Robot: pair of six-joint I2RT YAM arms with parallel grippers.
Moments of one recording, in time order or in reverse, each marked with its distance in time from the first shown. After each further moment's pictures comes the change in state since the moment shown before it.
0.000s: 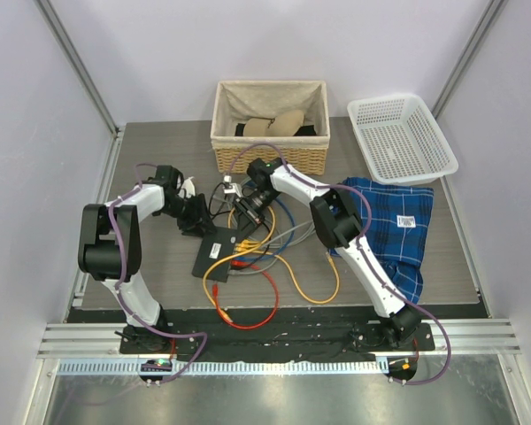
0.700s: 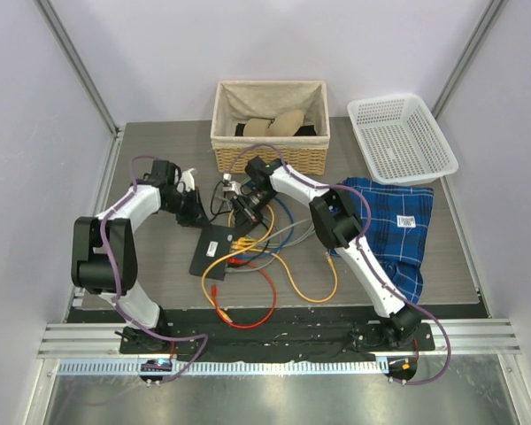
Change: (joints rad) left arm -0.002 -0.113 0.002 -0.011 0.011 0.050; right arm -0.006 -0.007 -0.012 0.112 0.015 0.204
